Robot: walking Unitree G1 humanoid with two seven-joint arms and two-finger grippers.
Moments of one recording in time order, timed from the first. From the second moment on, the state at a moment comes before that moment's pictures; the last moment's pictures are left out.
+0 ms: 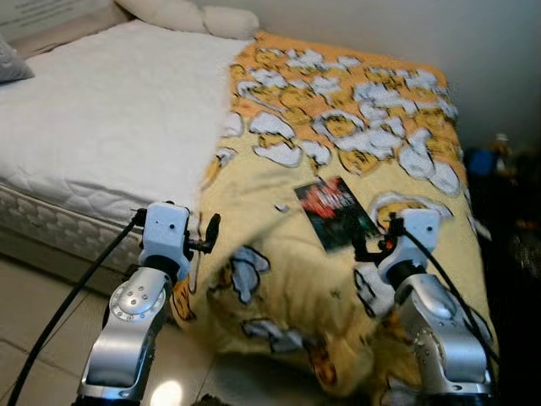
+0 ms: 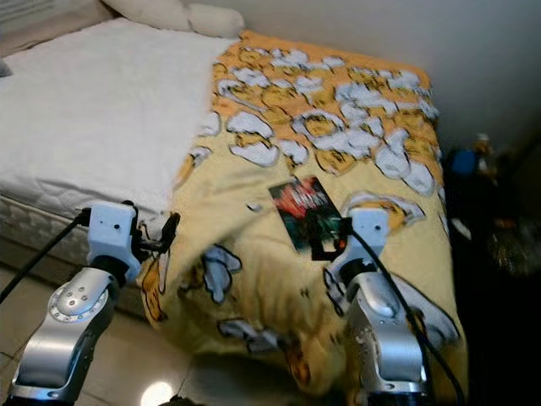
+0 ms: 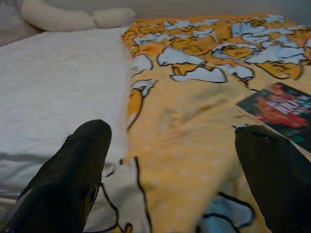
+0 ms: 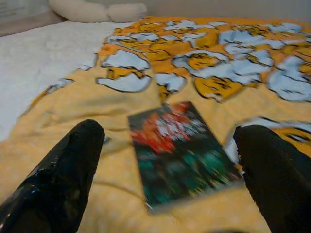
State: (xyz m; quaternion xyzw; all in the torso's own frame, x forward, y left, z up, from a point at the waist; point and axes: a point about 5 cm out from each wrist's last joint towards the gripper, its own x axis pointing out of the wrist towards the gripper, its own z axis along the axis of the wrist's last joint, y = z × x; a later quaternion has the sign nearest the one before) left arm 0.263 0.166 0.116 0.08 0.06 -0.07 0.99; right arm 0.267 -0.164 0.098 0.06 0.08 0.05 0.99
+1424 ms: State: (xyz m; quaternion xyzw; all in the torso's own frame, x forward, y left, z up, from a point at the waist) left arm 0.265 0.171 0.115 0.06 0.06 -0.07 0.99; right arm 0.271 -0.161 0.098 0.05 0.08 0.05 0.99
